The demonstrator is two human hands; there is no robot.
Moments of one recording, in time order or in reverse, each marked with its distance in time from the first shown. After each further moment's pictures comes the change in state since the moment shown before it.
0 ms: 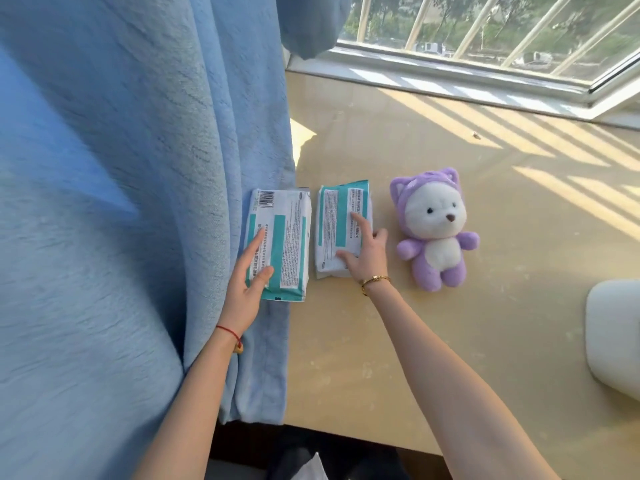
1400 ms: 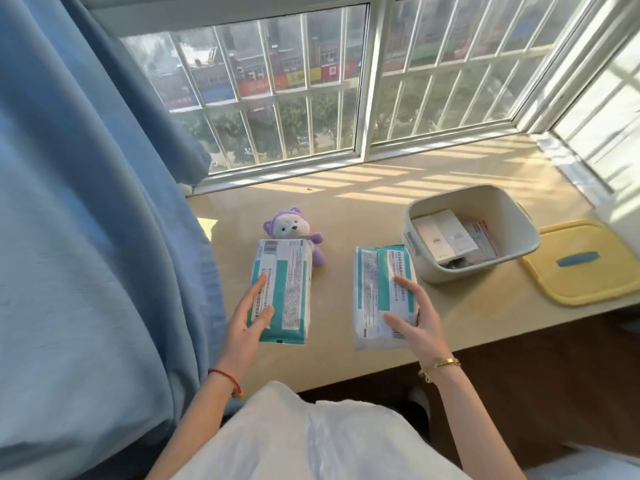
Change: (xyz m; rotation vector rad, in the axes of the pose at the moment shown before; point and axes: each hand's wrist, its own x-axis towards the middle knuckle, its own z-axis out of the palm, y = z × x) left_hand -0.280 0.146 0.111 -0.020 -0.274 0.145; right_hand -0.415 0.093 -0.254 0.808 0.354 -0.023
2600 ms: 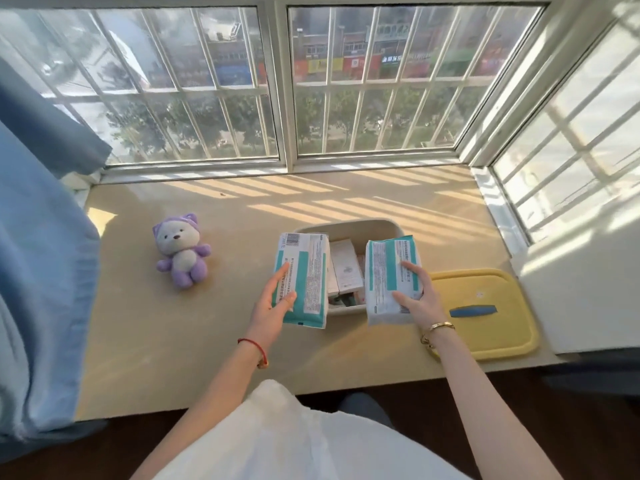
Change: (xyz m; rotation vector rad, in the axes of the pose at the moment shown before) left_hand 0.093 0.040 0.399 -0.097 0.042 -0.083; right_hand 0.208 -0.012 -0.373 -0.286 -0.028 0.084
